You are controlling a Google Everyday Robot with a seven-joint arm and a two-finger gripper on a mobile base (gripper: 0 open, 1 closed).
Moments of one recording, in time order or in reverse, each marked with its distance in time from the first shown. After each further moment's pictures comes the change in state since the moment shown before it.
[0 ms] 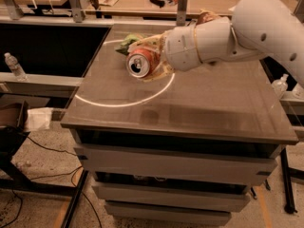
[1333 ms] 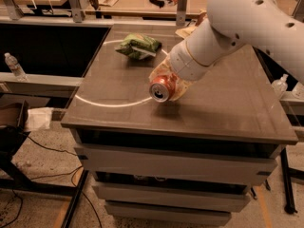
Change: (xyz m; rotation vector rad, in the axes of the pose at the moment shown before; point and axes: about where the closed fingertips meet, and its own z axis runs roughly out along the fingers) arm 0.045 0.085 -0.021 -0.524 0.267 -0.114
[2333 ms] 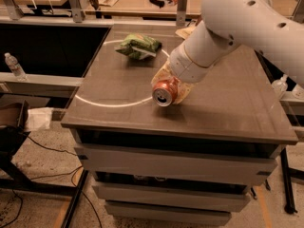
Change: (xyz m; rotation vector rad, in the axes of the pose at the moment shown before) arm 0.000 0.013 0.003 -0.079 0.007 -0.053
